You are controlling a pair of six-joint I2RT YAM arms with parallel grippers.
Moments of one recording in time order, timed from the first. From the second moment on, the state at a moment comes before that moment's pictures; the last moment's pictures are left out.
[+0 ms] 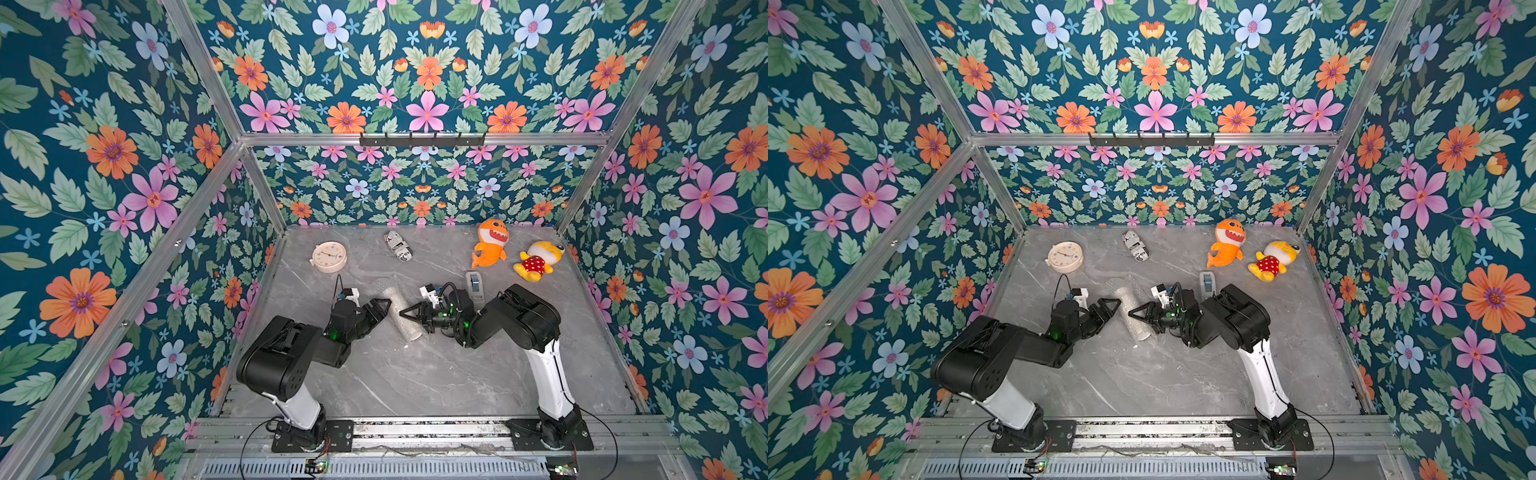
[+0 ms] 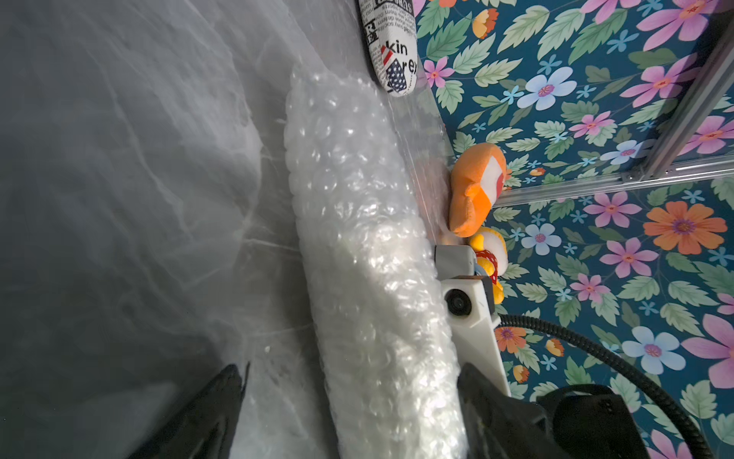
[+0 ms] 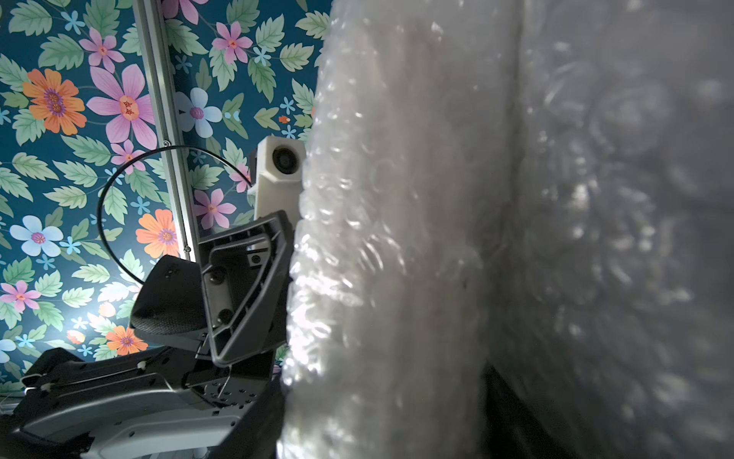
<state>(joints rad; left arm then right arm) -0.36 1.69 0.36 0.93 0.31 -1.08 0.61 2.22 0.85 1.14 -0.83 1.29</state>
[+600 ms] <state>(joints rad) -0.41 2.06 0.46 1.47 0.36 -1.31 0.60 2.29 0.87 1.29 -0.84 1.35</state>
